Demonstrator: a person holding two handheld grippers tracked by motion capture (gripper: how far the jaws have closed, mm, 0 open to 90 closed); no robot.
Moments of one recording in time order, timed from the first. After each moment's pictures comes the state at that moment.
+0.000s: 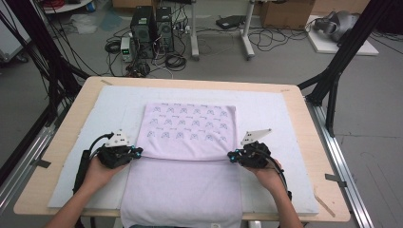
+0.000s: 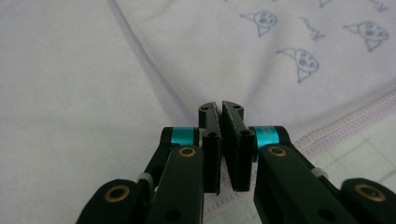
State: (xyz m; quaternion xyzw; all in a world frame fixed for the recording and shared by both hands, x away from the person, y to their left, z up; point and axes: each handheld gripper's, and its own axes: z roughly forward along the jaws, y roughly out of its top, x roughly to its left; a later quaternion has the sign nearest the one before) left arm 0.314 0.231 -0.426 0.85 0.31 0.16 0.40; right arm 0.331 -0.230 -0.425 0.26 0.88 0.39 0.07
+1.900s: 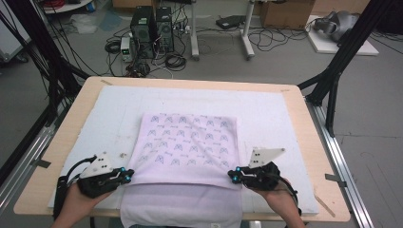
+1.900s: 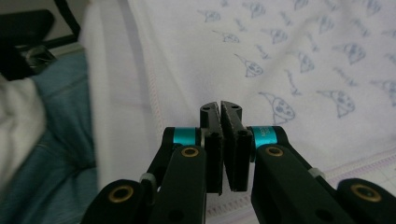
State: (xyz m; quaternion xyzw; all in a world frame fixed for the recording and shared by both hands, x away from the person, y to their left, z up) left arm 0.216 0.242 -0.395 0.85 0.27 0.14 0.43; right arm 0.252 -0.233 -0.391 0.19 0.88 0.44 0.05
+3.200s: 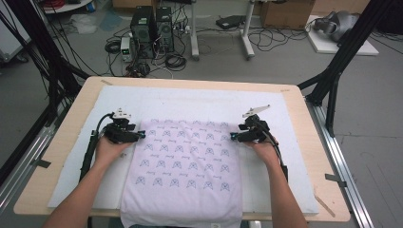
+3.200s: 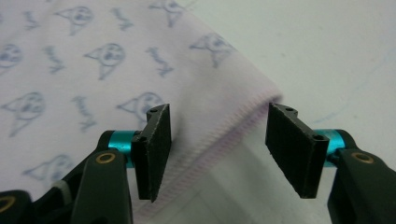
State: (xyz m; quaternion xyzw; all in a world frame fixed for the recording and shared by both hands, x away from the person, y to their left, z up) left arm 0.403 0.238 -0.446 0.79 0.45 0.17 0.38; right arm 0.423 -0.244 -0.435 0.36 0.86 0.36 0.11
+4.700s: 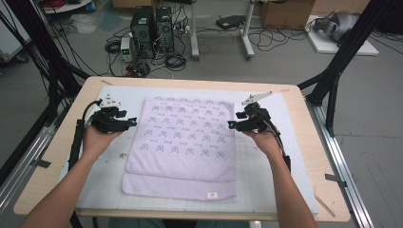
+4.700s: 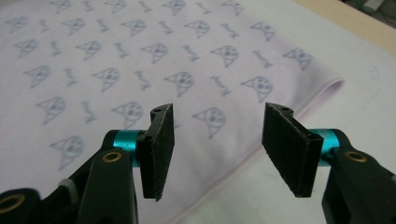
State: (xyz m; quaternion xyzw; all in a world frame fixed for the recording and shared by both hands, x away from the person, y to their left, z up) left arm 0.387 0.248 -0.387 0.80 0.40 0.23 0.38; right arm 0.419 -0.229 -0.376 0.33 0.85 0.38 0.13
